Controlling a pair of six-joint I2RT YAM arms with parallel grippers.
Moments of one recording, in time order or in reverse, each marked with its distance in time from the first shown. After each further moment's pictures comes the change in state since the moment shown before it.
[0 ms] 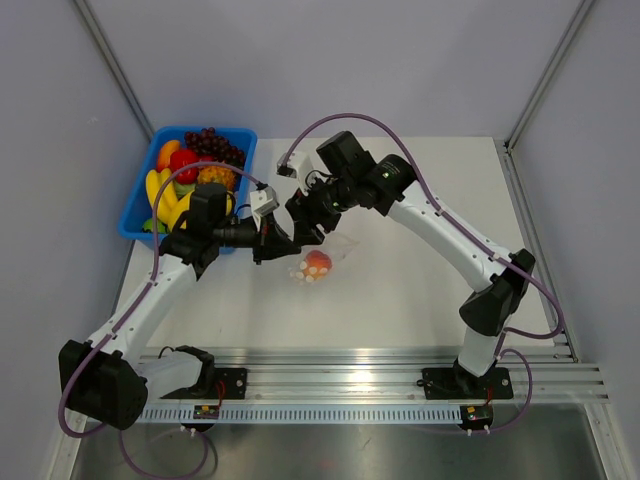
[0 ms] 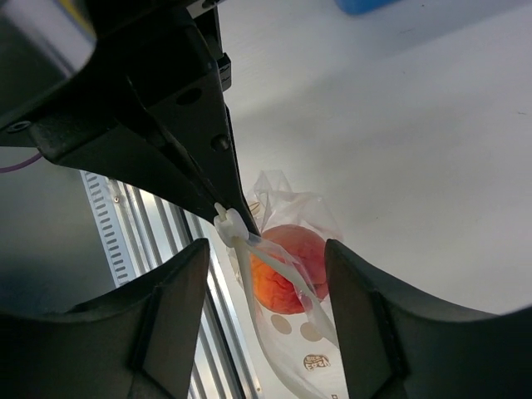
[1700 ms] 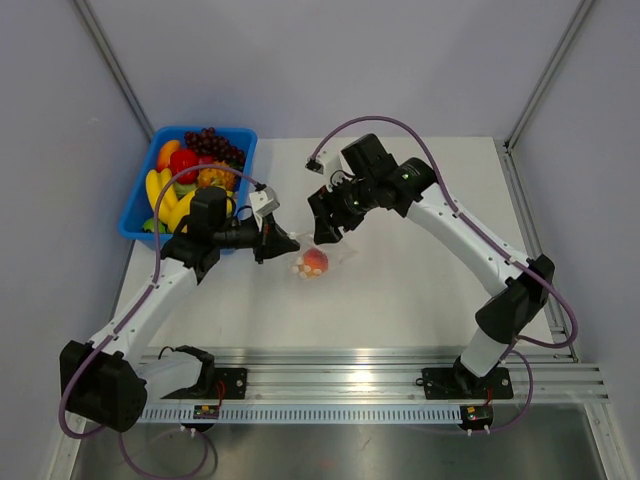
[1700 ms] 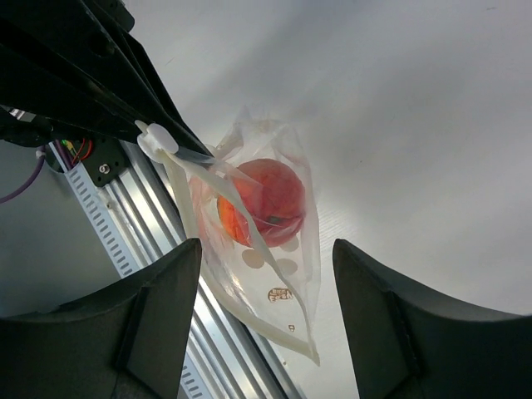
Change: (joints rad) left arm 0.000 -0.016 -0.050 0.076 -0.093 -0.034; right arm -0.095 -0.100 -0.181 0.024 0.045 0.117
